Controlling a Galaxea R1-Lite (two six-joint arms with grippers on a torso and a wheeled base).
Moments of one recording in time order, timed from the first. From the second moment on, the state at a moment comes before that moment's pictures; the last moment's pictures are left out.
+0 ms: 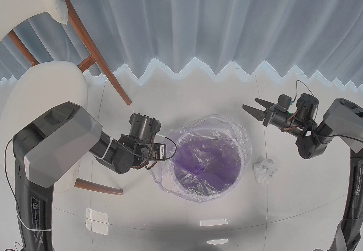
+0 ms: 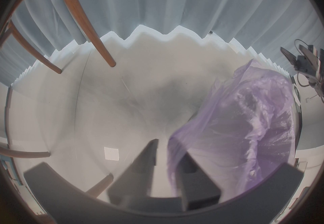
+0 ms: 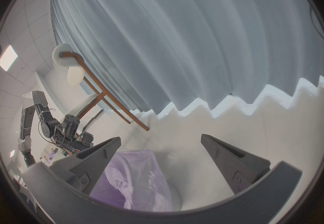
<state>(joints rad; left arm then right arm) -0.47 2.34 -1.26 -0.41 0.23 -0.23 0.09 2.33 -1.12 -1.23 0.69 0.20</state>
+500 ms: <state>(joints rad) -0.46 2.23 -1.01 -0.58 0.24 -0.28 -0.05 2.16 -0.83 -1.41 0.69 0.21</state>
